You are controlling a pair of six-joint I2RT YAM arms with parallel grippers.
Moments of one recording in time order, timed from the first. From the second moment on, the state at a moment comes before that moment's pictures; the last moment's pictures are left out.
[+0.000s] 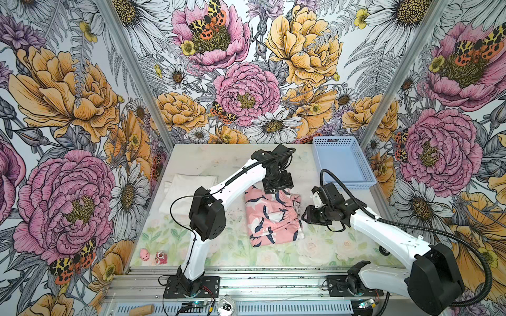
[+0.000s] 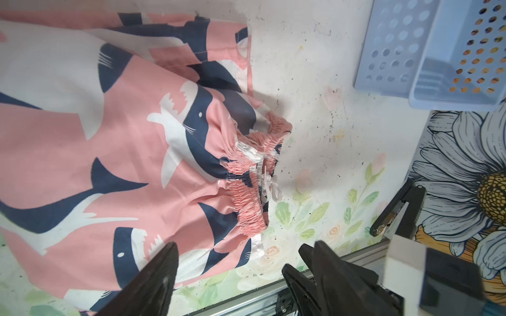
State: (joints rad) left arm -0.75 2.05 2.00 -1.13 0.17 -0.88; right arm 0.45 1.22 0.83 -0.72 -0.26 0.50
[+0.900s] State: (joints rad) left arm -0.55 2.03 1.60 -0.89 0.21 -0.57; right arm 0.59 1.61 0.90 -0.59 -0.19 0.55
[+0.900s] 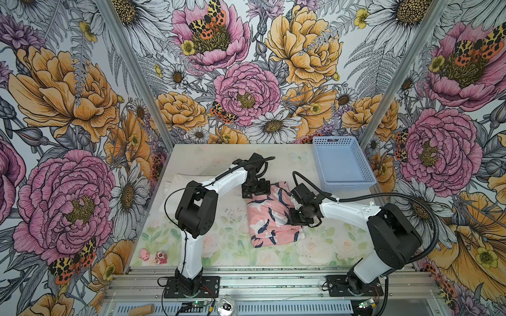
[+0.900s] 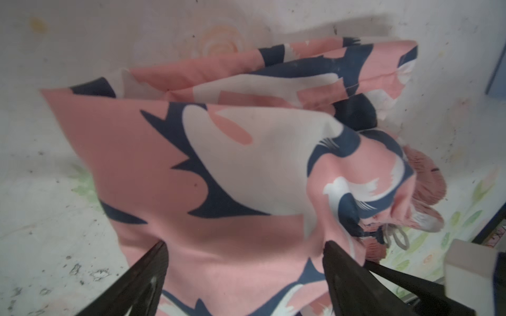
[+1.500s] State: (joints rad) left arm -0.49 2.04 1.50 -0.89 0.22 -0.47; right arm 0.44 1.87 1.21 -0.71 -0.21 0.25
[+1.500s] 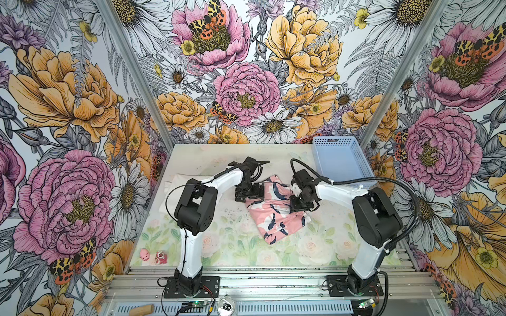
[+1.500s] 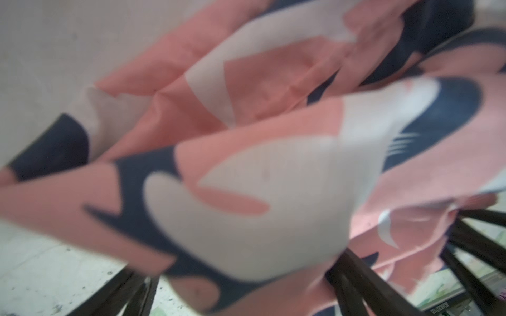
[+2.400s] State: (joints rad) left arm -0.52 1.88 1.64 -0.83 0.26 -0.47; right arm 0.42 1.80 1.46 -0.87 -0.24 0.23
